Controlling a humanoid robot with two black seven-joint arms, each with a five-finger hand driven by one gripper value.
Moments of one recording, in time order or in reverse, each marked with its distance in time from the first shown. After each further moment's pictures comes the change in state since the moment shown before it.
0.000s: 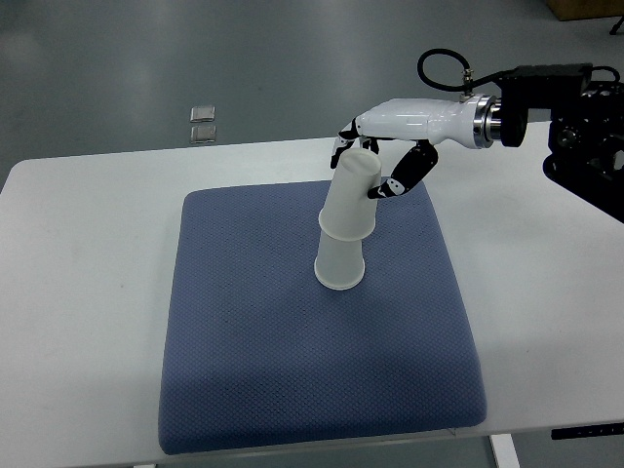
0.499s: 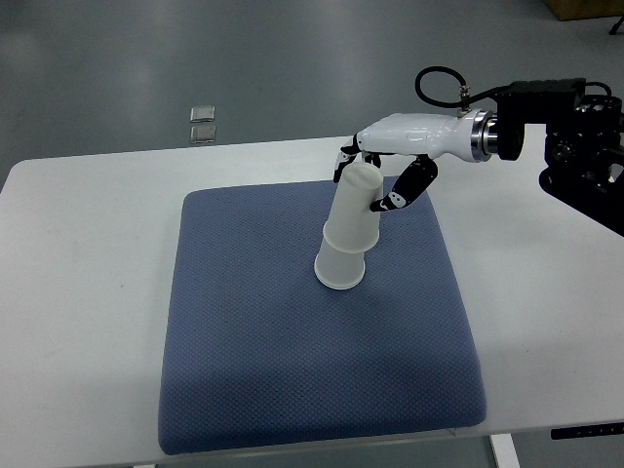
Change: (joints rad) left arm 0.000 0.000 0.000 0.000 0.000 0.000 0.000; right arm -0.021 0.009 -0.025 -0.001 -0.013 -0.010 -0.003
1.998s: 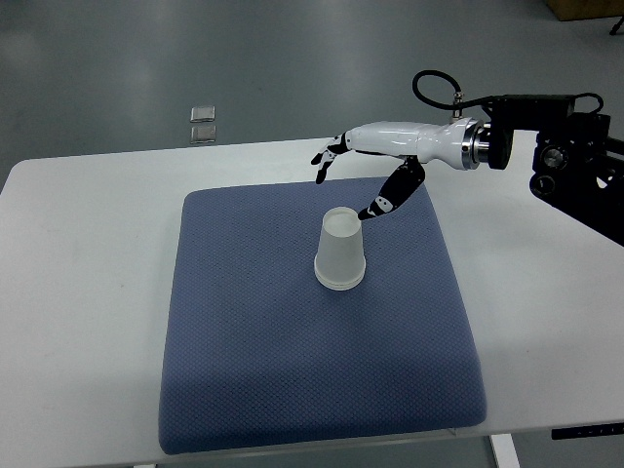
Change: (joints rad) left arm 0.000 0.000 0.000 0.000 0.000 0.000 0.000; right arm -0.039 0.028 0.031 -0.049 0.231 -0.032 -0.012
